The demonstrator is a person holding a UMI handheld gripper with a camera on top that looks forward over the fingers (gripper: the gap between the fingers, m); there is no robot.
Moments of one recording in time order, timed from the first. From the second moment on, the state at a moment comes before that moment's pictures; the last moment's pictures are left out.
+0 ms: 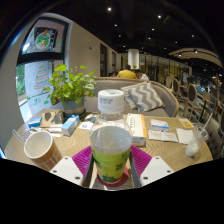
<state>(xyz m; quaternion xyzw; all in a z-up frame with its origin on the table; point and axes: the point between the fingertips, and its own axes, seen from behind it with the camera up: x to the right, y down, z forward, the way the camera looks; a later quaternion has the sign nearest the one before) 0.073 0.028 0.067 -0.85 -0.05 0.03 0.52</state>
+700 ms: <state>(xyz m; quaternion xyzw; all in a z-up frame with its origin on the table) 0.053 -0.225 0.230 -0.89 0.05 -0.05 0.44</state>
